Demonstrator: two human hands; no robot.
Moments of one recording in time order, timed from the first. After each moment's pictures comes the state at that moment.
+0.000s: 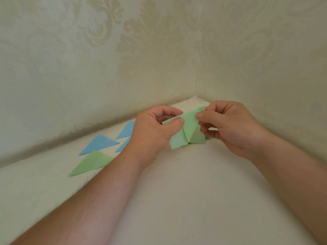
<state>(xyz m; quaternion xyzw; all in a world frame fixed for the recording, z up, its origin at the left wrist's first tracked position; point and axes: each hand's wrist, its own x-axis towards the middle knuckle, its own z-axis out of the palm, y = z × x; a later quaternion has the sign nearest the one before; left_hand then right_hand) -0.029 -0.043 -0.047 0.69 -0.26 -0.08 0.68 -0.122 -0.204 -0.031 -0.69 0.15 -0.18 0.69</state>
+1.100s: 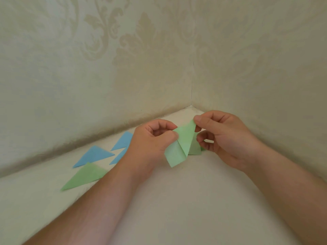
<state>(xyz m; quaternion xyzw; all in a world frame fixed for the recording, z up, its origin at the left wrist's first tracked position) -0.031 -0.046 -0.046 0.65 -0.23 -0.17 0.70 -0.122 -0.206 -0.030 -0.64 0.15 -0.16 0.74</state>
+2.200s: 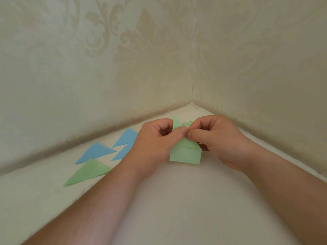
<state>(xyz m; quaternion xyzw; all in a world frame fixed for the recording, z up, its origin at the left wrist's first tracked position) -0.032 -0.045 -0.052 0.67 -0.31 -0.17 0.65 -0.120 -0.199 -0.044 -0.73 0.10 -0.13 0.66</state>
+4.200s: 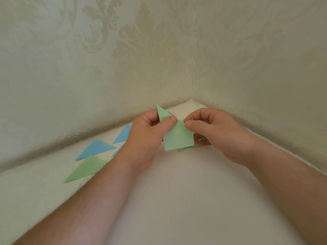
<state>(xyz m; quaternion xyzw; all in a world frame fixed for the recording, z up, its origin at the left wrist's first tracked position) -0.026 -0.042 -0.047 0.62 -0.25 -0.18 0.72 -0.120 -0.204 -0.042 -0.76 0.11 -0.13 0.62</state>
